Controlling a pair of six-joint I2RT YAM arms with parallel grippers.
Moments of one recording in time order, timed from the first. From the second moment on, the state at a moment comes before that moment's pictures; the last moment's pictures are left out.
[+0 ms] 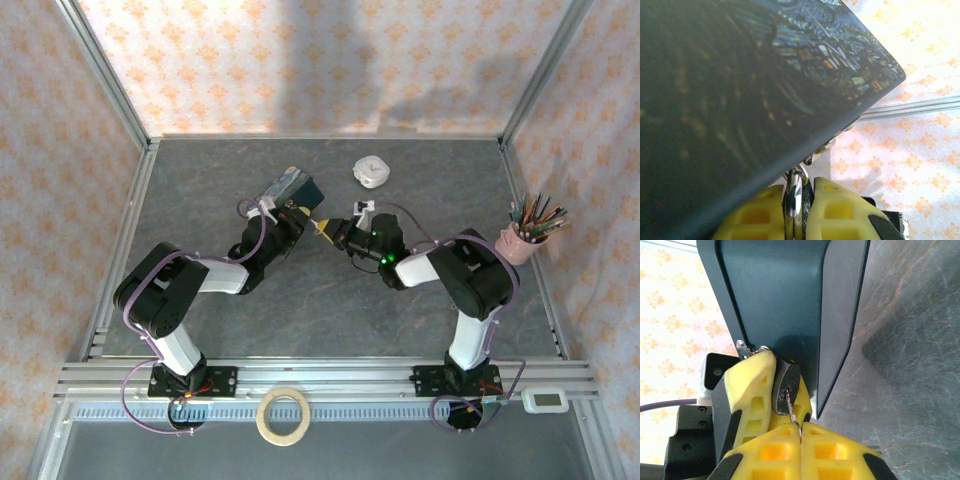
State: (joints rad) left arm -0.50 1.70 0.62 0.85 0.04 -1.29; right arm 0.55 1.83 0.67 0.99 -0.47 1.26
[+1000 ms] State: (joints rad) left arm -0.54 1.67 0.62 0.65 -0.02 -1.17; right arm 0.54 1.72 0.56 1.04 -0.39 1.25
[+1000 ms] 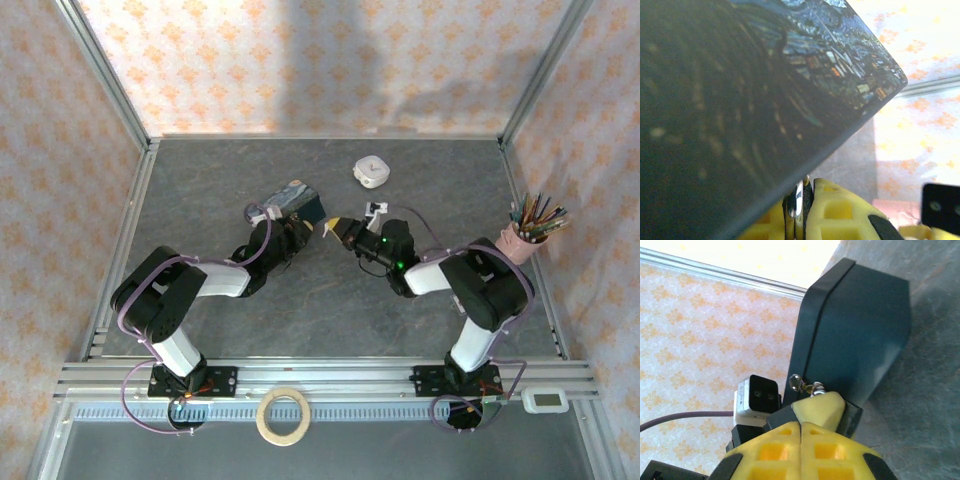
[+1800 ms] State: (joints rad) left arm -0.61 1.60 0.55 0.72 -0.04 -1.33; right arm 0.61 1.63 0.47 0.93 -0.20 1.22
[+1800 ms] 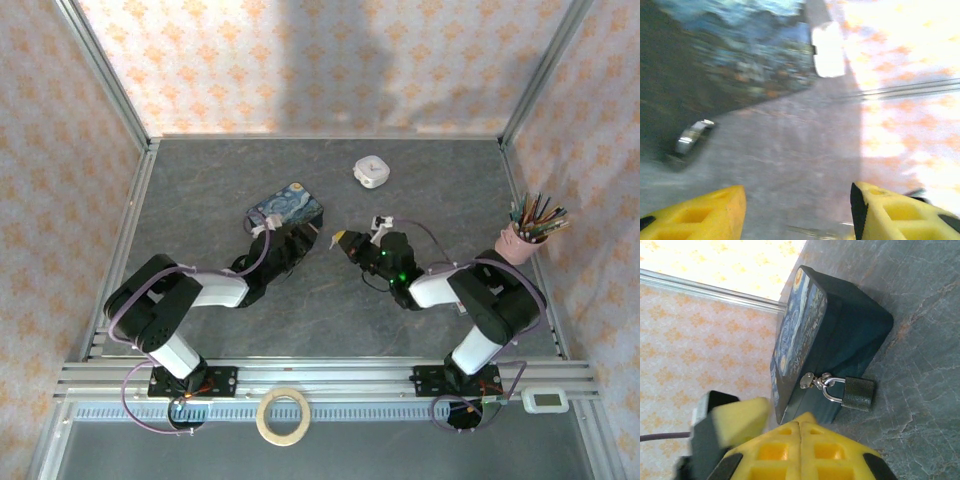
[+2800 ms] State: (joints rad) left arm -0.69 1.70 0.61 0.90 0.00 -1.48; right arm 0.64 1.65 0.47 1.06 -0.06 1.37
